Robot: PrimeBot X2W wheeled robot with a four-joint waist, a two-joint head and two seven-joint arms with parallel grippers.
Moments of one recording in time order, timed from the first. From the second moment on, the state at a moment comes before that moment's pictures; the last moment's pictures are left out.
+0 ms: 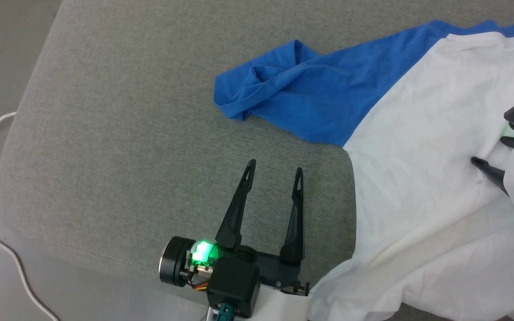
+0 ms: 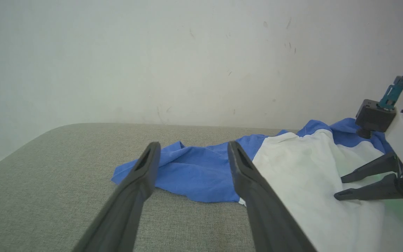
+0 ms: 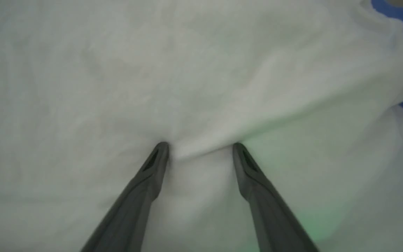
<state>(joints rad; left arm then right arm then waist) -0.14 0.06 -0.65 -0.19 -0.07 0.43 -0.26 -0.57 -0.88 0.56 0.09 0.67 0.13 0.65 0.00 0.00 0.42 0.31</state>
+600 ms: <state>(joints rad) -0.12 0.07 -0.59 -0.17 -0.09 0.40 -0.26 -0.49 -0.77 0.69 -0.19 0.81 0.13 0.55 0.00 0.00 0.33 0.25</state>
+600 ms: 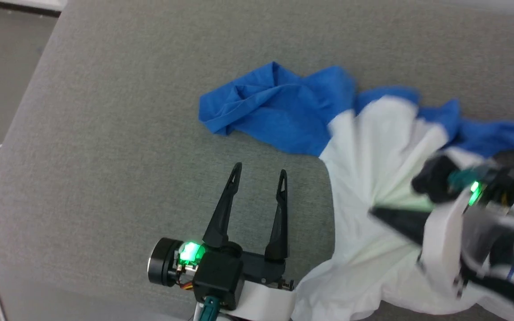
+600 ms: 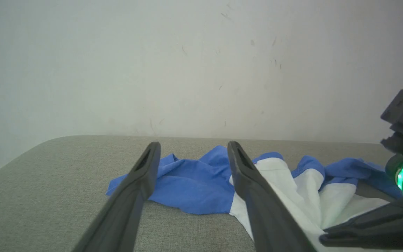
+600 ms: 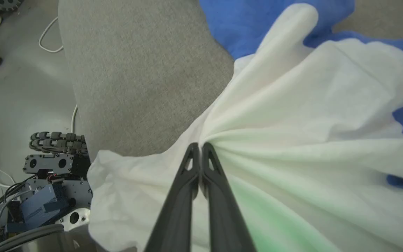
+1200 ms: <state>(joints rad) -0.11 0.07 -0.56 -0.16 -0.10 0.37 -0.26 -0.31 -0.71 0.48 -0.25 0.86 0.13 0.40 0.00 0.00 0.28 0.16</state>
